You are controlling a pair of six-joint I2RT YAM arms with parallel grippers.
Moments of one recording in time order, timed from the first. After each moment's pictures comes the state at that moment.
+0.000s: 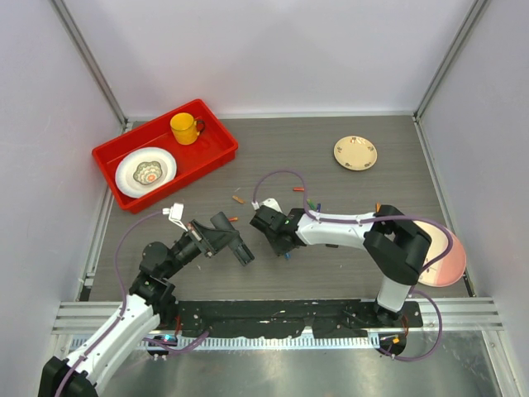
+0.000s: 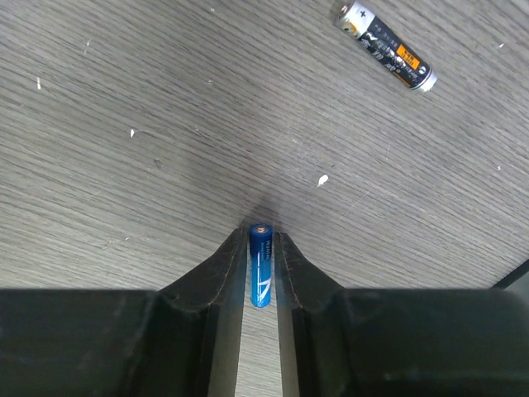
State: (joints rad) left arm -0.47 0.42 0.05 0.48 0.39 -1.12; right arm 1.02 1.76 1.07 -0.55 0.28 0.45
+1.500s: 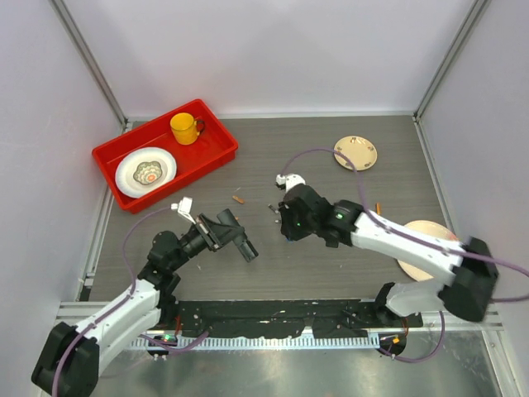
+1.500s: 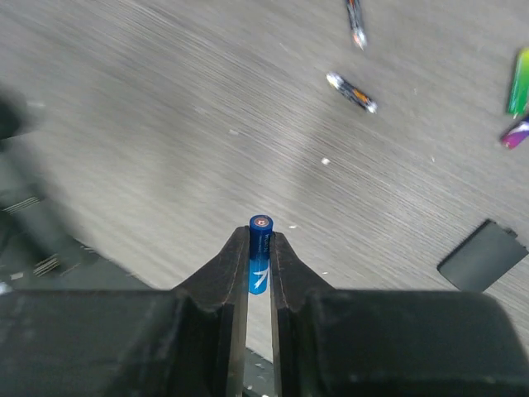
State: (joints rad) left arm -0.47 0.67 0.07 0.62 0.39 -1.14; right arm 0.92 1.42 1.04 -0.58 0.11 0.45
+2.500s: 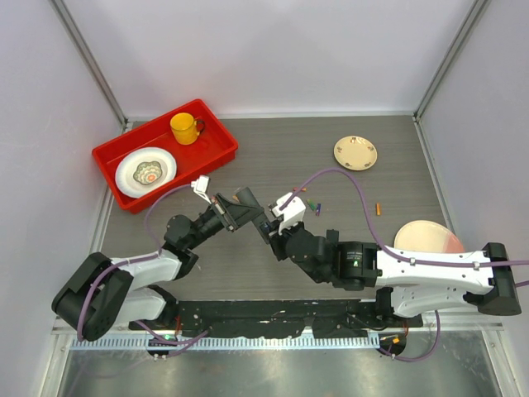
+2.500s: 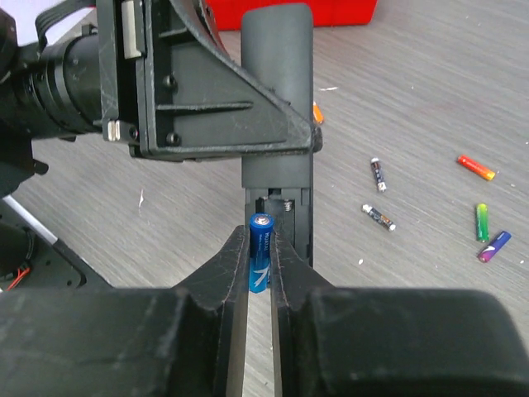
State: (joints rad) left arm -0.58 1.23 0.25 1.24 0.42 -1.26; right arm 1.40 1.12 0.94 -0.25 0.69 0.38
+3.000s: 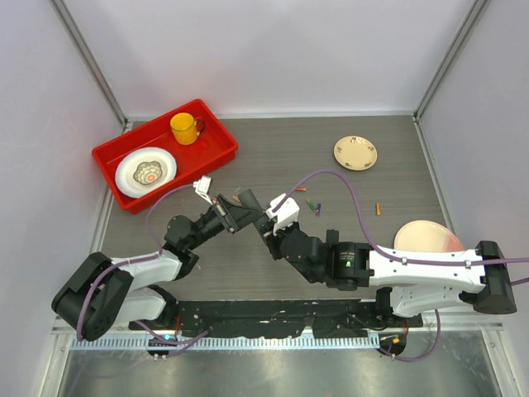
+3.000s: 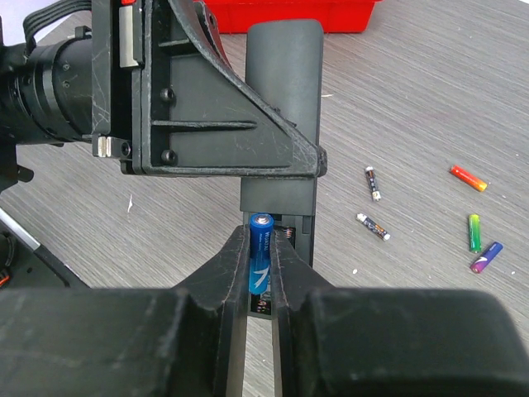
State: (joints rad) left arm -0.59 1.23 0.25 1.25 0.44 -1.27; right arm 1.40 1.16 0.94 -0.18 0.72 0.33
